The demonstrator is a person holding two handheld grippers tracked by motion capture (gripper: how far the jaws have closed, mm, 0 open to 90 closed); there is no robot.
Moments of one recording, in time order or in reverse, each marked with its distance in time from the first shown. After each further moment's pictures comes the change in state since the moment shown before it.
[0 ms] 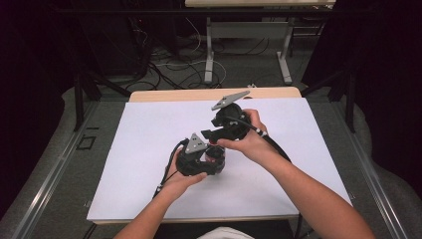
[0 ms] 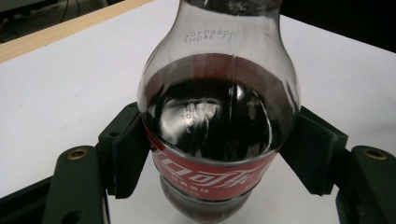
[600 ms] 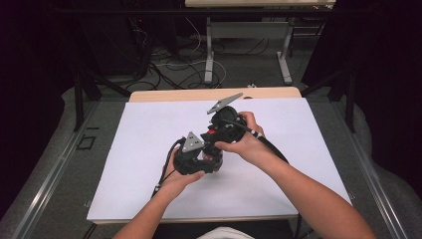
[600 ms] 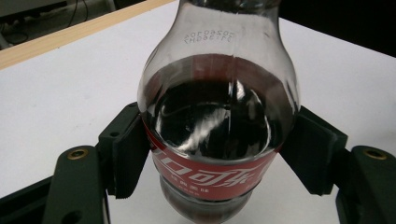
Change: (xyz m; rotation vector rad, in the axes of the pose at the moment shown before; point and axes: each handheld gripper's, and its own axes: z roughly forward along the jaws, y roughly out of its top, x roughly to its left) left arm 0.006 0.001 -0.005 -0.020 0.022 -0.009; right arm 0.004 -0.001 0.005 0.064 0.042 -0.005
